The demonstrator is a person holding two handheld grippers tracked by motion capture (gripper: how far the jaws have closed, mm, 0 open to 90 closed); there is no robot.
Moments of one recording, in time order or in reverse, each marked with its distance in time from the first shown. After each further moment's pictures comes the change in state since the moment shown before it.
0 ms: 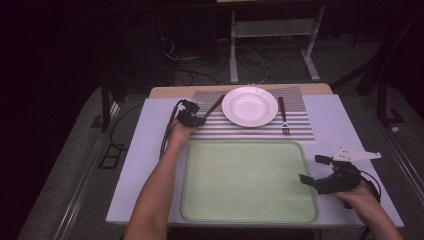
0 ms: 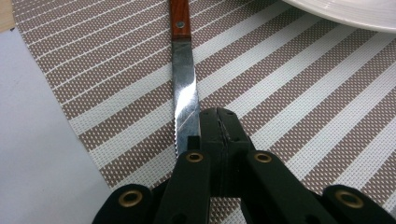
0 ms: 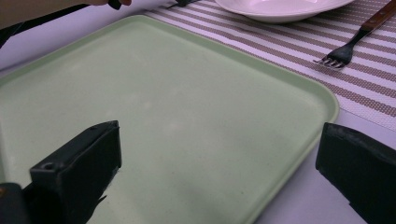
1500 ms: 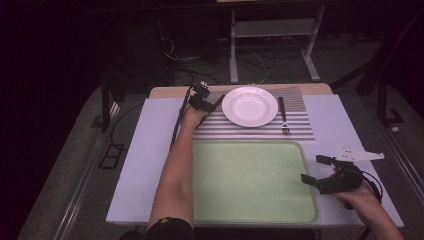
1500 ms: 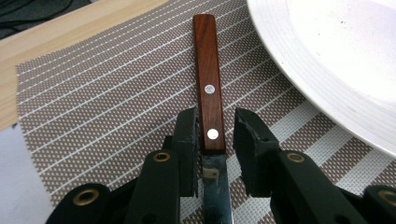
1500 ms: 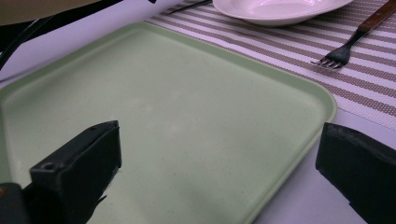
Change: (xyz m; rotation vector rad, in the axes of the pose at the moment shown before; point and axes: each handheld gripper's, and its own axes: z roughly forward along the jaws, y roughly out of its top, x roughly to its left) left arm 0.016 0.058 0.046 0.017 0.035 -0.034; right arm -0.002 -0.002 -0.004 -0.022 0.010 0.019
